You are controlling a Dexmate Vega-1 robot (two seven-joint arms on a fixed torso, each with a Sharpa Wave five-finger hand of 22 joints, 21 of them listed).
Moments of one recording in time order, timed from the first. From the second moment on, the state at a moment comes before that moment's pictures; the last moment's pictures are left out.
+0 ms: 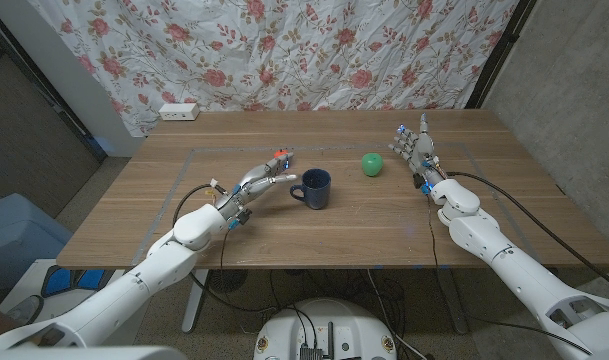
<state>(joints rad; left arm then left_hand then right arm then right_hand) 0.95 0.68 0.48 -1.41 -0.43 -0.52 -0.21 0.69 -0.04 0.32 -0.14 0.18 0.01 0.04 0.18 0.17 -0.03 0.01 0.18 0.18 -0.10 0.01 0.18 0.17 -0.14 -0.03 0.17 0.17 -0.84 -0.51 -0.37 -1.29 0.65 0.29 0.04 0.00 0.07 -0.13 0.17 0.31 0.03 -0.01 0.22 0.23 0.07 -0.07 0.21 0.23 0.09 -0.04 0.23 0.24 0.29 0.08 0.20 0.18</state>
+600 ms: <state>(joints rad) 0.99 0.68 0.42 -1.41 -0.50 -0.52 -0.20 0.66 -0.03 0.31 -0.13 0.18 0.01 0.05 0.18 0.17 -0.05 0.03 0.18 0.18 -0.10 0.01 0.18 0.17 -0.15 -0.03 0.17 0.17 -0.84 -0.51 -0.37 -1.29 0.65 0.29 0.04 0.00 0.07 -0.13 0.17 0.31 0.03 -0.01 0.22 0.23 0.07 -0.07 0.21 0.23 0.09 -0.04 0.23 0.24 0.29 0.08 0.20 0.18</state>
